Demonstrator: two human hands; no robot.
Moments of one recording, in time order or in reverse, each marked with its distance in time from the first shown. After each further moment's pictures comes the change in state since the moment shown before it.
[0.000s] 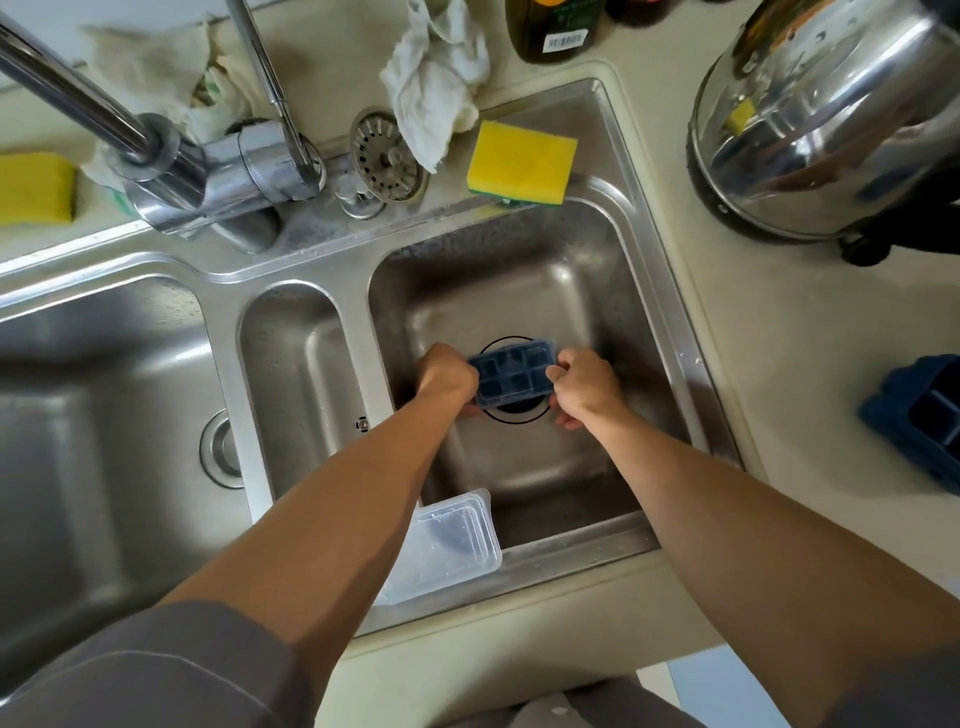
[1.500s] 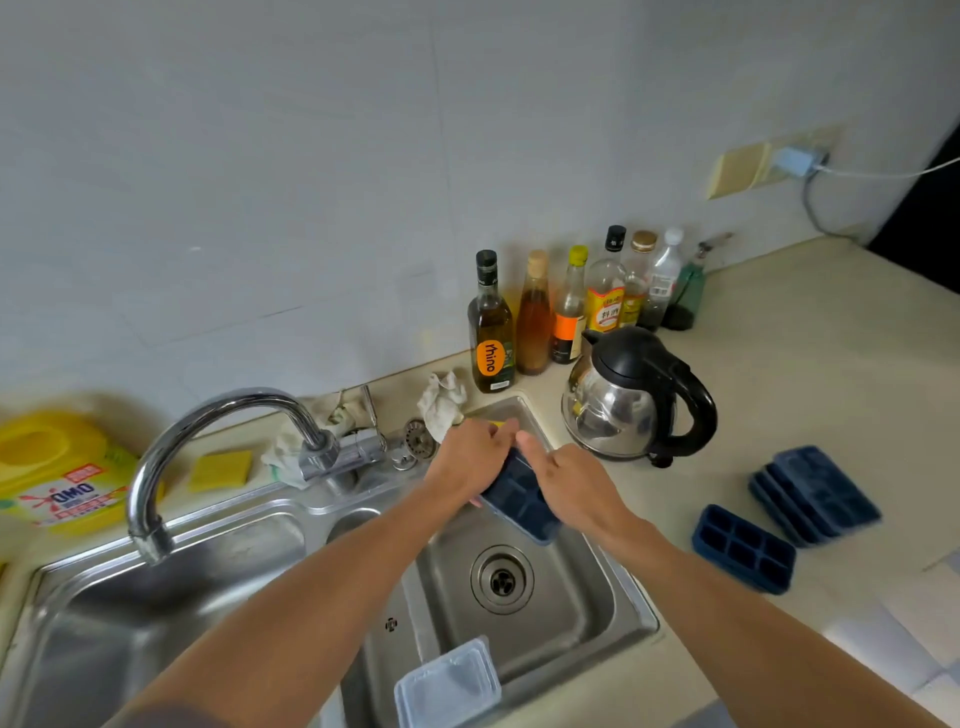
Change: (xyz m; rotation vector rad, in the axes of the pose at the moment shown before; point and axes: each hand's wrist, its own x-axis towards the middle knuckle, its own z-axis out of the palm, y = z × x) left_hand -0.256 0.112 -0.091 0.333 0.188 0.943; right_hand -0.222 -0.097 -0.141 0.036 0.355 -0.527
